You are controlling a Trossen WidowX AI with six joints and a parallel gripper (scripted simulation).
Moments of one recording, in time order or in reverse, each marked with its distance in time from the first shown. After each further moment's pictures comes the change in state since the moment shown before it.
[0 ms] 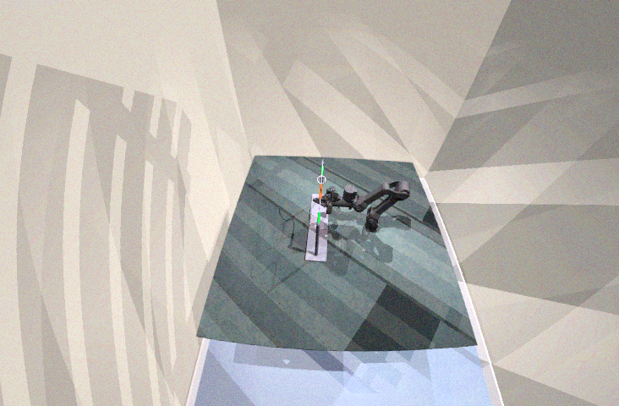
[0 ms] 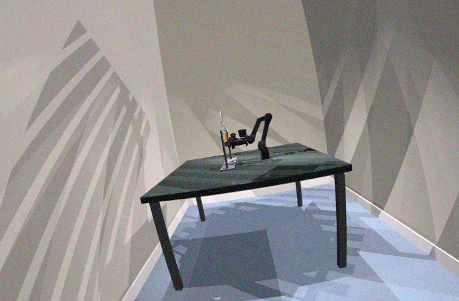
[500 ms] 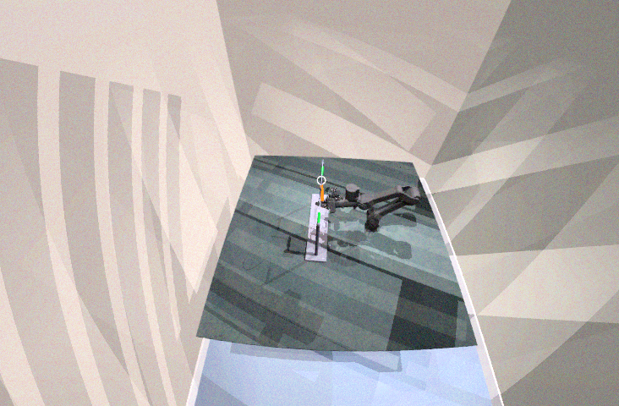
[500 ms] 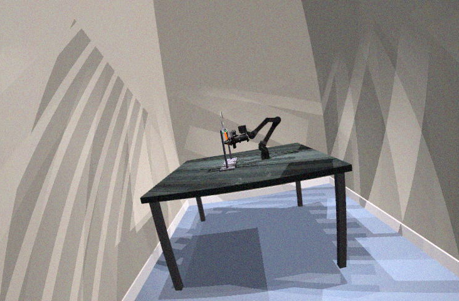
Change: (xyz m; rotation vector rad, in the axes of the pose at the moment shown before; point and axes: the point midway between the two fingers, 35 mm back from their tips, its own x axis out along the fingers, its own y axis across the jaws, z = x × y) arm -0.014 0.040 0.005 0.266 0.123 0.017
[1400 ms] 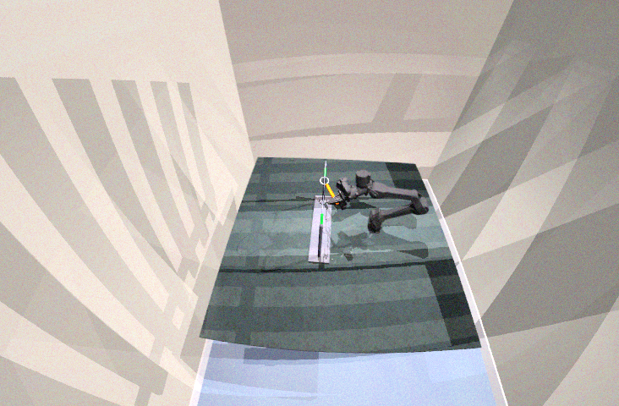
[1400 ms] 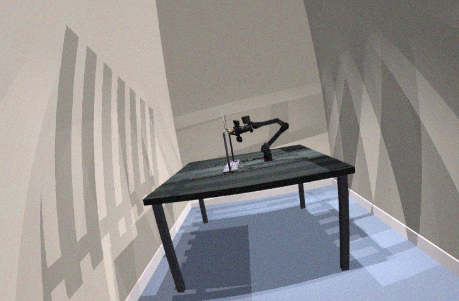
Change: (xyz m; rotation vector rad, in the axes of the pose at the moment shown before) arm -0.049 0.093 0.040 0.662 0.361 0.211
